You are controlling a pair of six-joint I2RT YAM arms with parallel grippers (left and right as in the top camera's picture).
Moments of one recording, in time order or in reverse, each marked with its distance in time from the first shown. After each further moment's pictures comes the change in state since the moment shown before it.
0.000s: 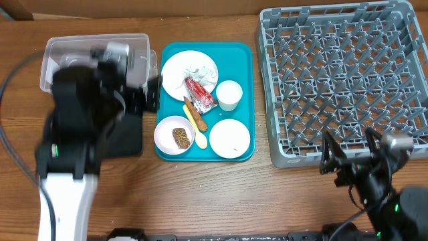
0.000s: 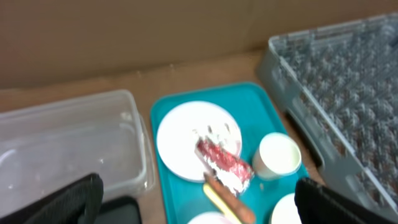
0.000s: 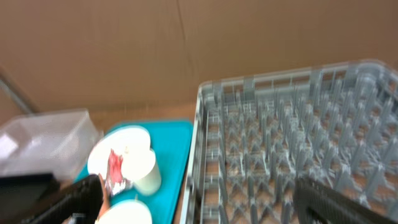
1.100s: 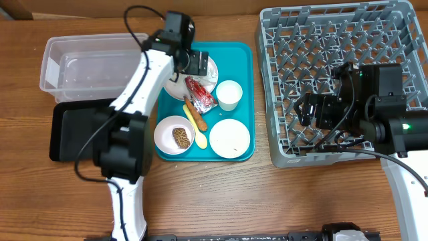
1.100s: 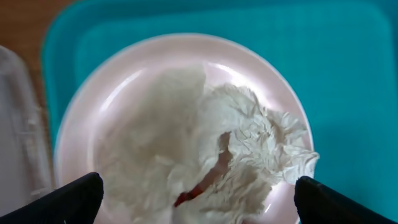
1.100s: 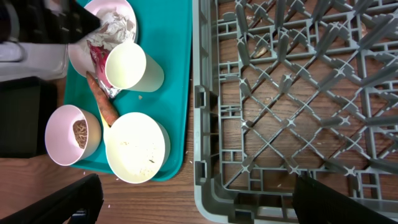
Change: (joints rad) left arm -0.208 1.014 0.480 -0.012 -0.219 -0.198; right arm 0.000 0.818 0.486 -0.440 -0.153 -0.006
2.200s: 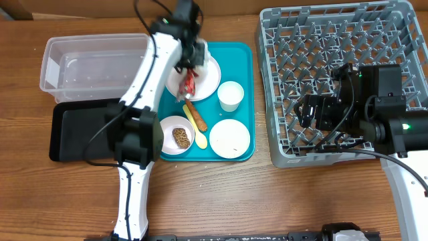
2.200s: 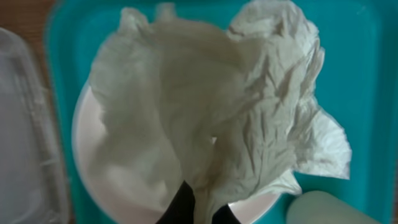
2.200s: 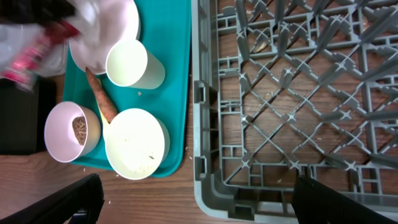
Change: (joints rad) left arm 0.000 0.177 0.482 -0.429 0.005 -0.065; right arm 0.000 0.000 0.000 -0.015 -0.002 0.001
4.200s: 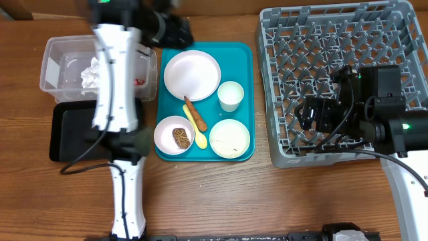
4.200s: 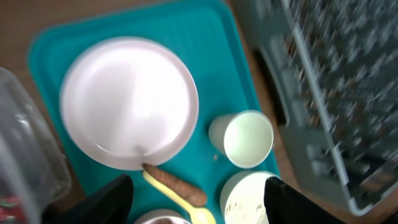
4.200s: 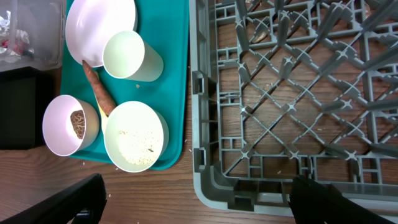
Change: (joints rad) left arm 0.107 0.023 0.608 -0.499 0.364 0.242; right arm 0.000 0.000 0.000 -0.030 0.001 -0.001
